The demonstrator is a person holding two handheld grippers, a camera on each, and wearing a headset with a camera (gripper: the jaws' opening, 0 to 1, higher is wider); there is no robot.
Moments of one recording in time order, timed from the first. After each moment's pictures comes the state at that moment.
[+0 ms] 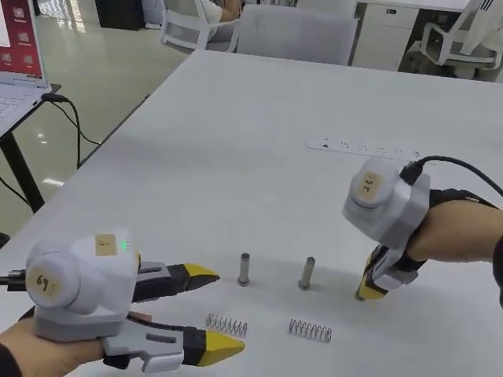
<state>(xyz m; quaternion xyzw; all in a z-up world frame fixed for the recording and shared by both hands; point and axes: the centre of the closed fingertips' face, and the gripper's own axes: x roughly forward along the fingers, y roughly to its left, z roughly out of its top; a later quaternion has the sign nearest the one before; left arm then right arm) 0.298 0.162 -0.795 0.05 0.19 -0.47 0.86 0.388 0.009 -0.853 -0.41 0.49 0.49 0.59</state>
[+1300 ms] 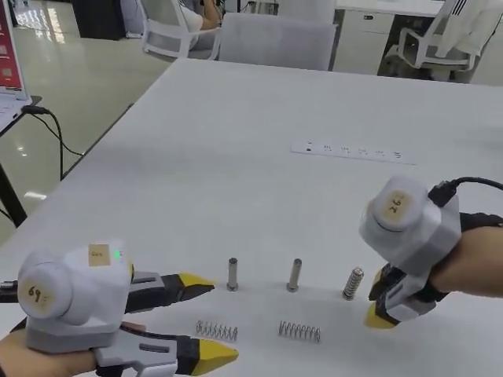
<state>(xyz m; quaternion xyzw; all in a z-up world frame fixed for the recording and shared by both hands) 0.294 0.155 -0.795 0.06 0.19 -0.49 0.85 0.341 -0.007 -0.838 -0.38 0.48 0.49 0.63</state>
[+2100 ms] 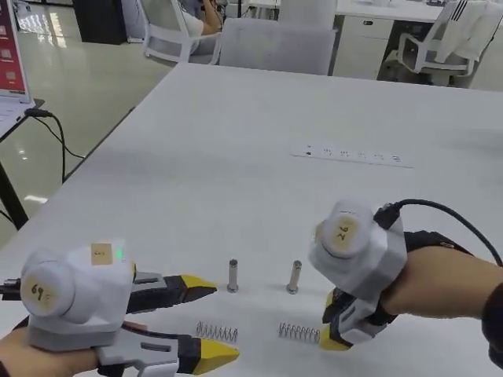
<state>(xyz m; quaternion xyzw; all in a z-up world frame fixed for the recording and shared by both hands) 0.291 0.153 -0.792 0.06 0.19 -0.49 0.85 0.314 0.052 -0.853 -0.39 0.45 0.55 0.59</state>
